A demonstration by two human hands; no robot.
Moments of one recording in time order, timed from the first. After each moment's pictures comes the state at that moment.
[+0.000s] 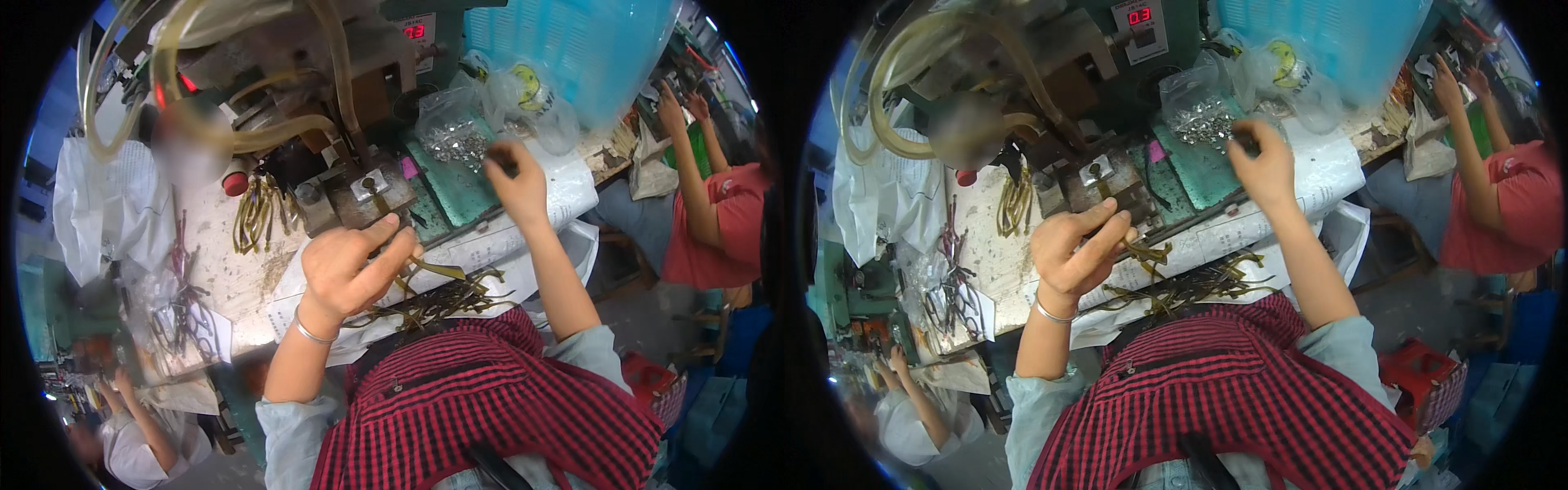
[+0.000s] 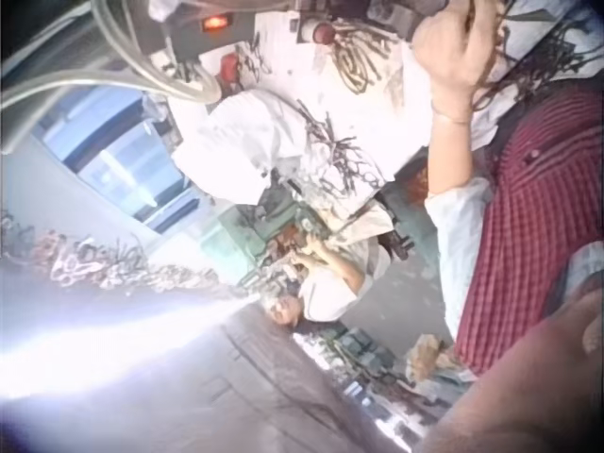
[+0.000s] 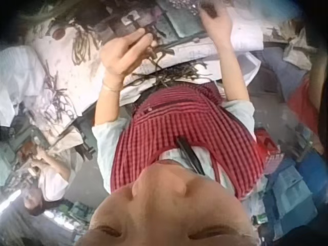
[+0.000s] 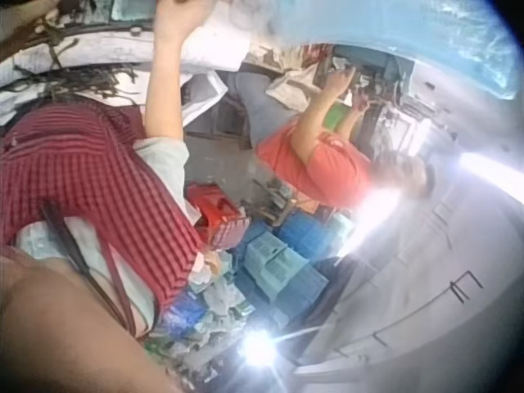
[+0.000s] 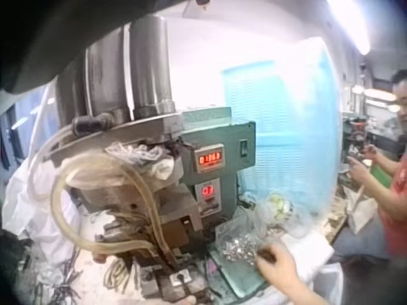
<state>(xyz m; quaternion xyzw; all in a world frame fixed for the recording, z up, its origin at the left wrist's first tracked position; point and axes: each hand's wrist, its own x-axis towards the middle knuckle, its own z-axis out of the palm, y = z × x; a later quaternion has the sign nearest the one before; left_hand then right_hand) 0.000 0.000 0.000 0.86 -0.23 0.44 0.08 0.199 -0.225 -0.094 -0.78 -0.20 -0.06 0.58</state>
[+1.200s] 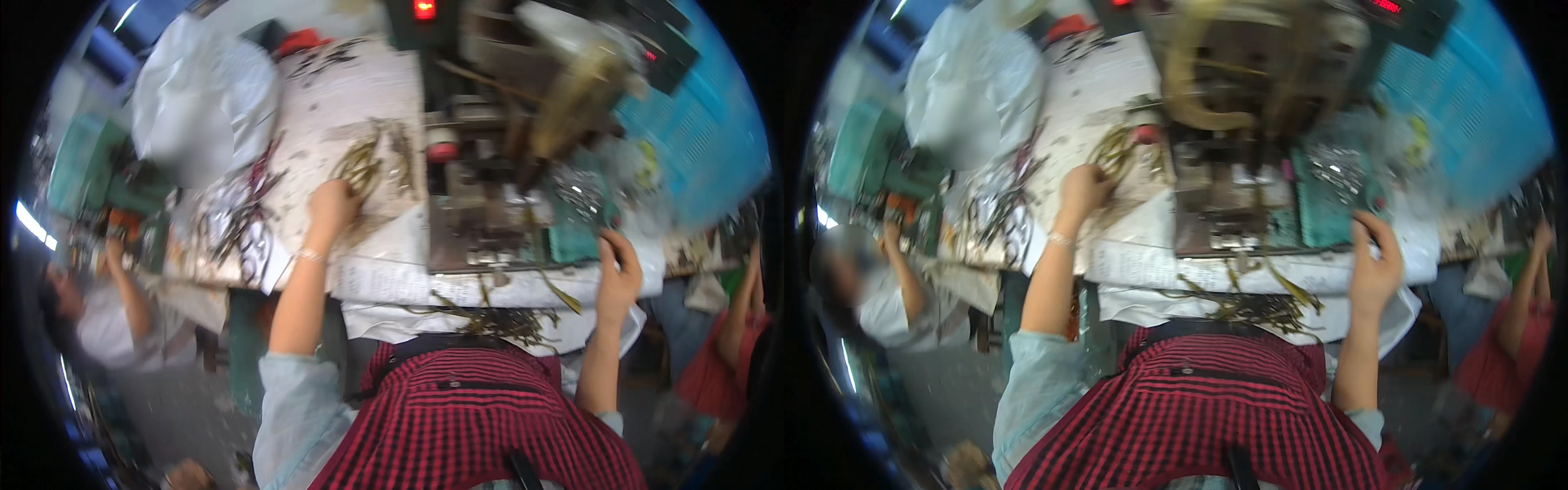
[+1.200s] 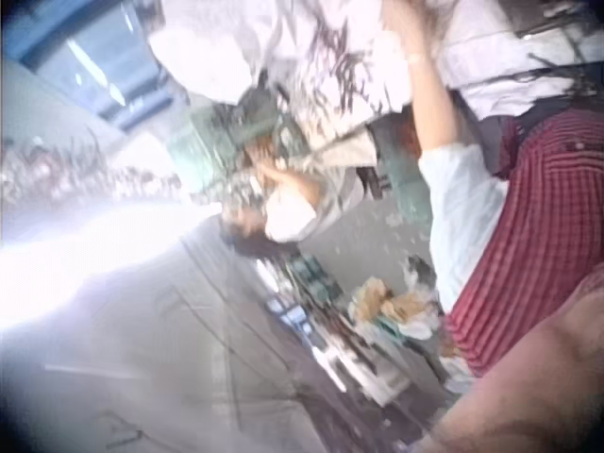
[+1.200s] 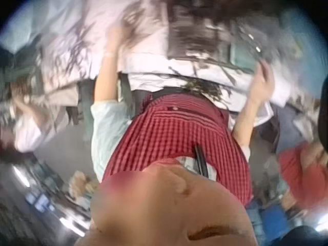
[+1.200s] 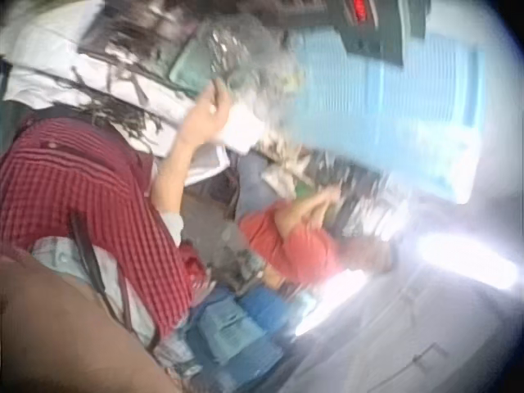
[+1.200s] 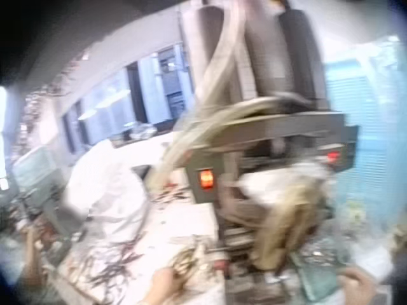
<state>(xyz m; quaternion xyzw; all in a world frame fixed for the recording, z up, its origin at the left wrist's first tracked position) -0.068 0.189 -0.105 0.90 0.41 0.03 0.11 0.137 -0.254 -0.083 -0.79 -0.22 -0.09 0.57</state>
